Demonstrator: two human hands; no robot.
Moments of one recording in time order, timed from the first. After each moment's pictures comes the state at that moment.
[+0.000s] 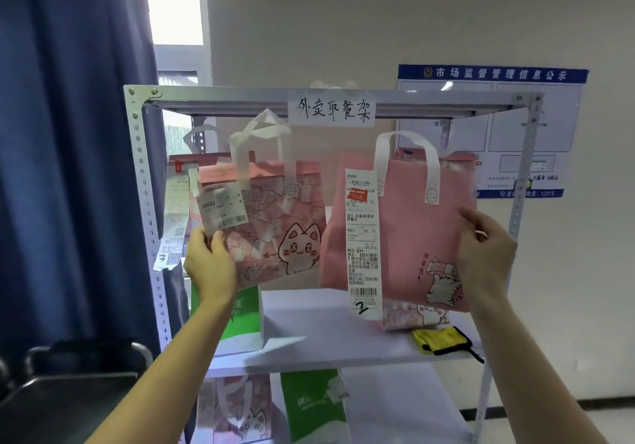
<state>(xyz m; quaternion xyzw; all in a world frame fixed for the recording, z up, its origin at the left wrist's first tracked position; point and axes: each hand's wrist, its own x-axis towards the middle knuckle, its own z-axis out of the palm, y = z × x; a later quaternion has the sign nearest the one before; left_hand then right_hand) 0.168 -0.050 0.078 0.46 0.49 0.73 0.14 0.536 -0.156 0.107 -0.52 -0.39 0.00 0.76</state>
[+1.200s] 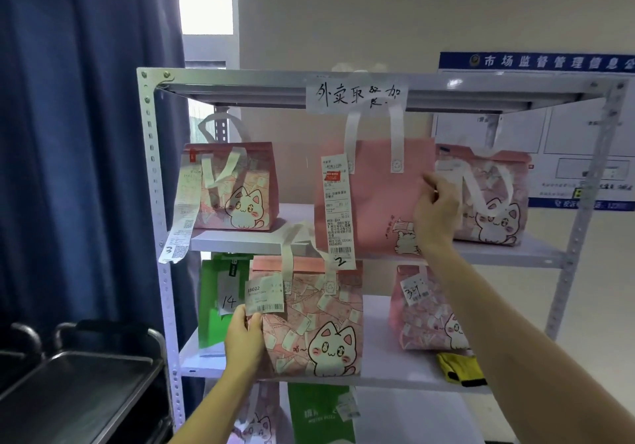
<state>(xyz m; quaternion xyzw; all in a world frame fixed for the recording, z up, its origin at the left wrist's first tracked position) 0.209 -0.014 -0.072 0.46 0.59 0.60 0.28 0.521 0.025 0.135 -0.49 -0.48 -0.03 0.73</state>
